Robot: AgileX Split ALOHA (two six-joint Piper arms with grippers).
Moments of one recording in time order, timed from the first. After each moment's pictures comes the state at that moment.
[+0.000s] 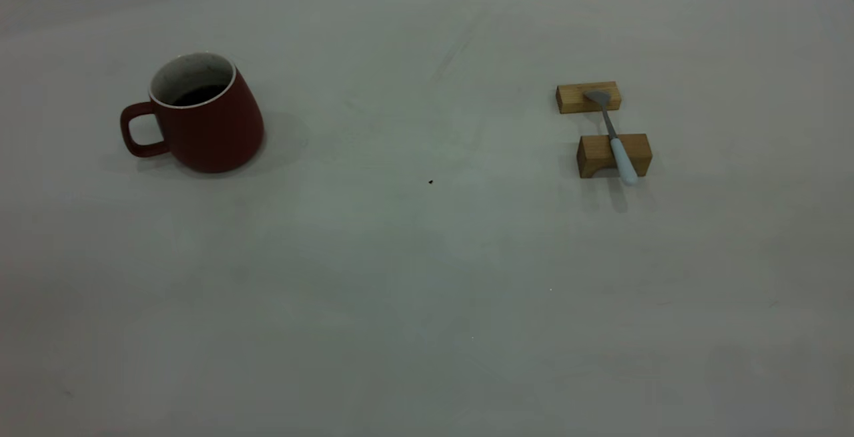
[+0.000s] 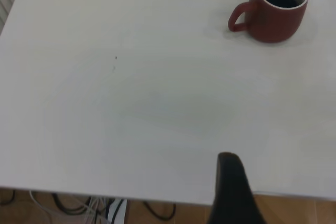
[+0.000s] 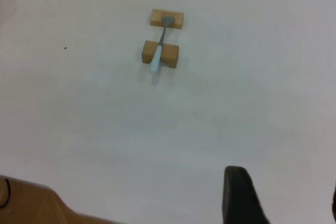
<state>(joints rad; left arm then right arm) 0.02 -0.01 -0.49 0.09 1.13 -0.08 0.06 0.02 -0.48 0.11 1.14 -0.19</state>
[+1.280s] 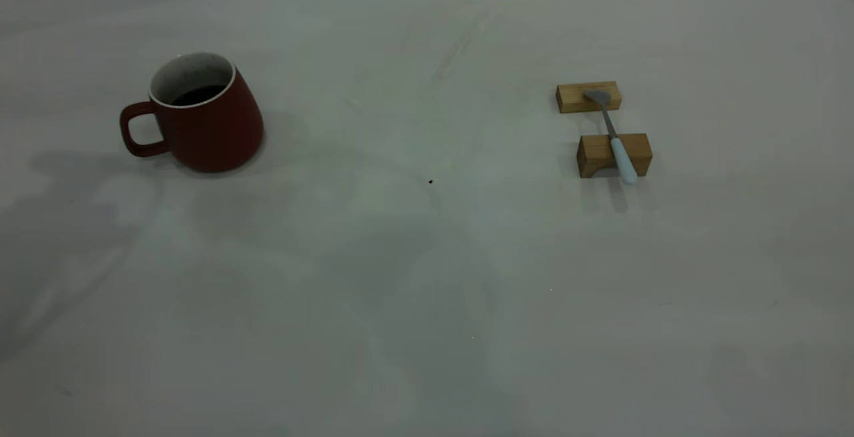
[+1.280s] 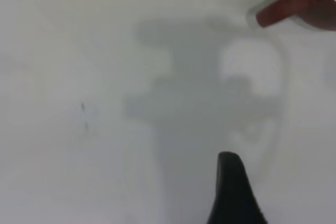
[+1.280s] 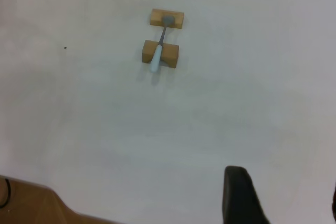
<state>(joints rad) 0.02 1.69 -1.00 0.13 0.52 0.09 0.06 0.02 -0.48 0.11 1.14 -0.19</state>
